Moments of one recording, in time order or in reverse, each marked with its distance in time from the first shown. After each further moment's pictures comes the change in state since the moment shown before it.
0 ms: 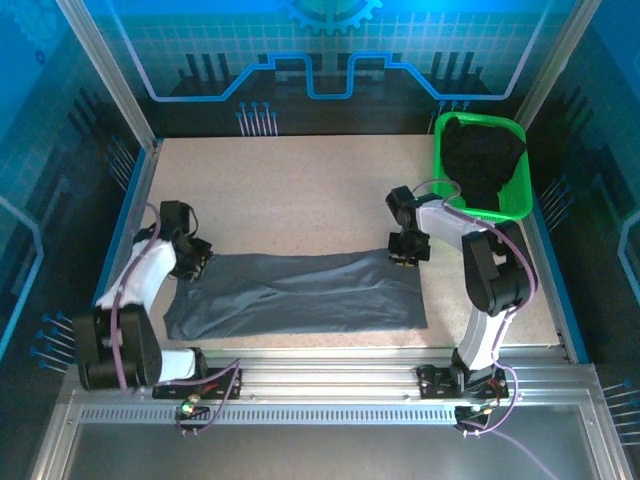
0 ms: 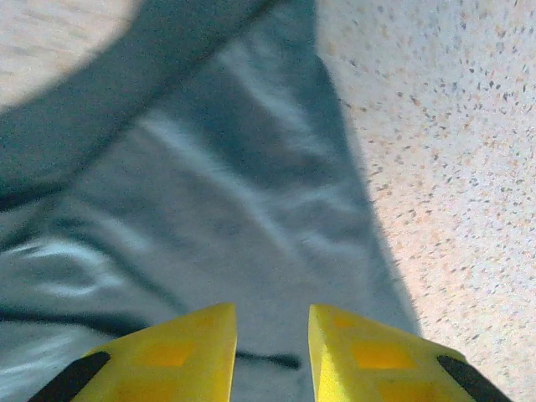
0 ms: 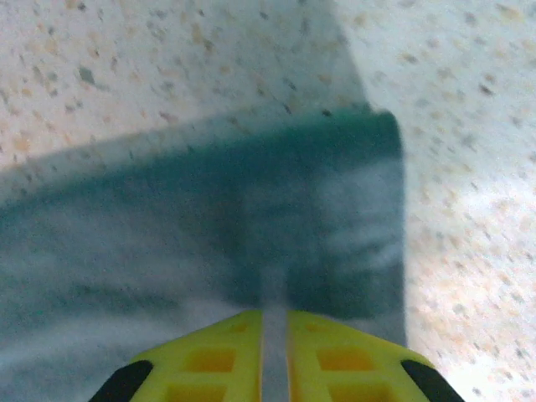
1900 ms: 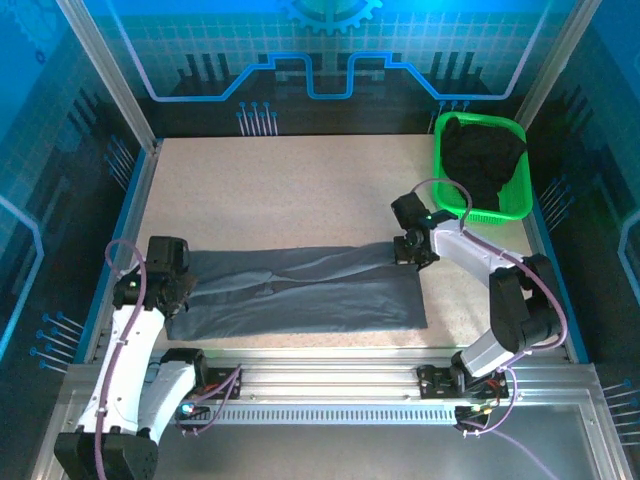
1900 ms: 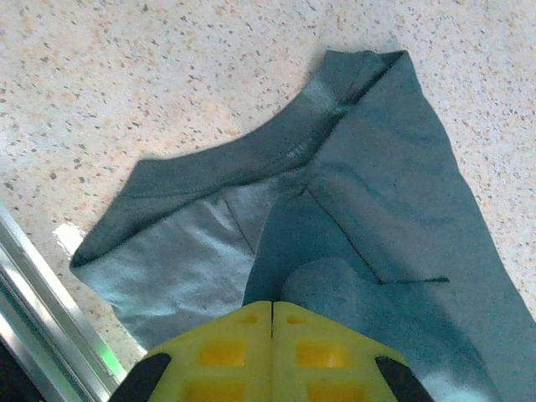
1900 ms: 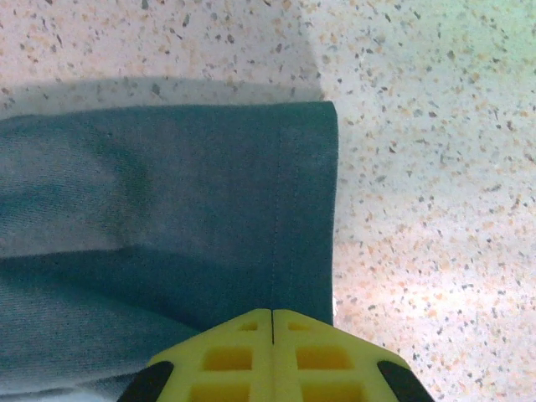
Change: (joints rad) left arm -0.098 -0.587 -0.102 -0.369 -0.331 0.025; right arm 0.047 -0.298 -0.212 0.150 0.152 -0.192
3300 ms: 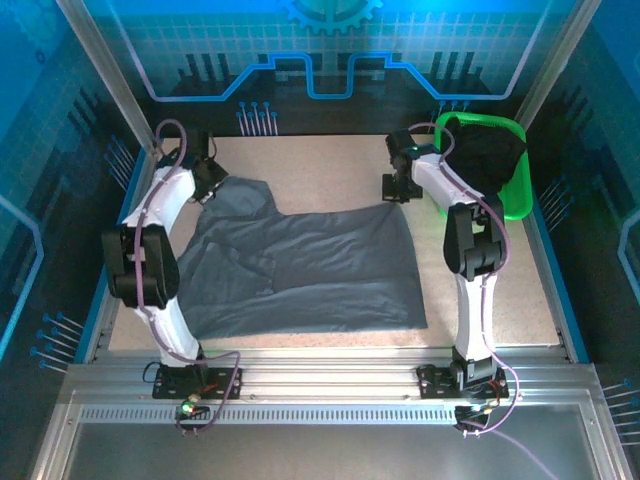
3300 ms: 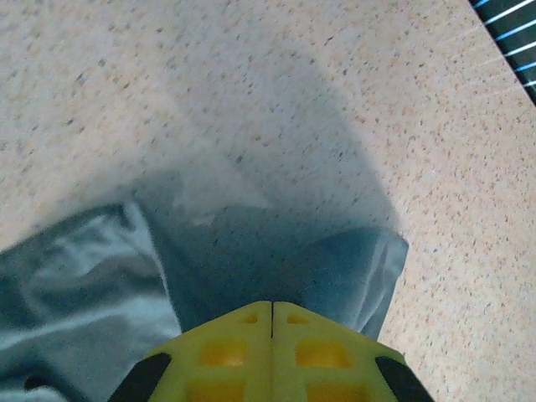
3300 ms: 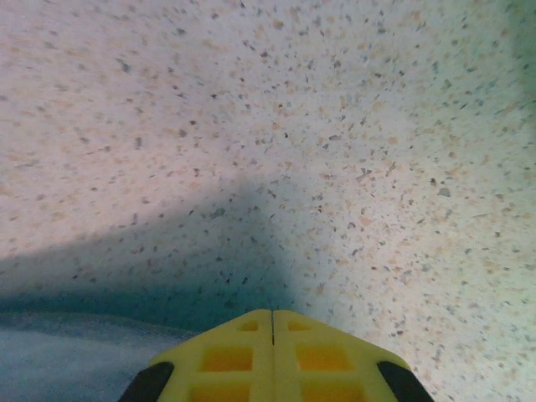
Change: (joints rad) left arm 0.000 1.026 0.728 0.455 0.206 0.199; right arm -0.130 0.605 0.852 -0.179 -0.106 -0.063
